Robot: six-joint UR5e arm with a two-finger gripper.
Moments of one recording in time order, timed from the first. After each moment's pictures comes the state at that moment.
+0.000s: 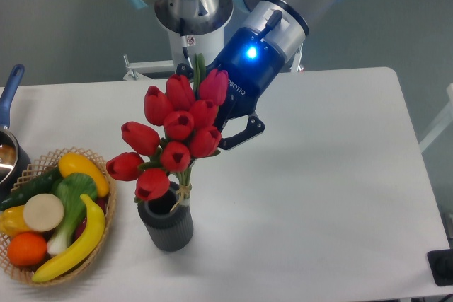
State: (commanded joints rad) arm 2.58 -1.79 -1.53 -0.72 0.43 0.65
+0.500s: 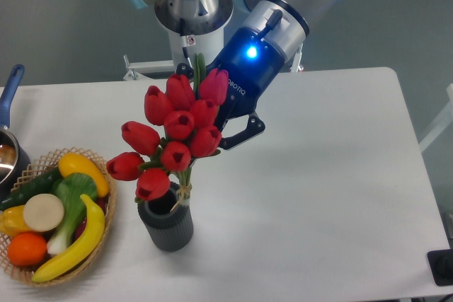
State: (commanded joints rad) arm 2.60 -1.79 -1.53 -0.72 0.43 0.64
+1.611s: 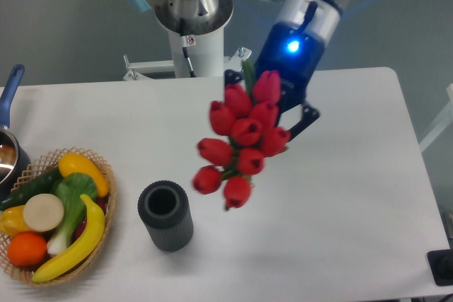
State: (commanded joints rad) arm 2.71 -1.71 -1.61 -0.73 0.73 0.69
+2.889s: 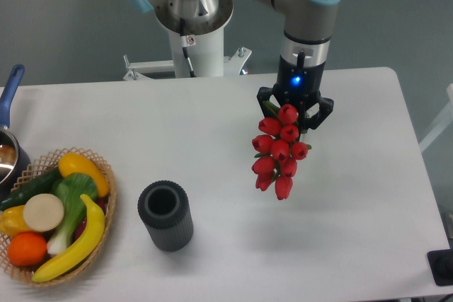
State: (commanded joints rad) arm 2.69 -1.68 -1.80 -1.03 1.36 0.93
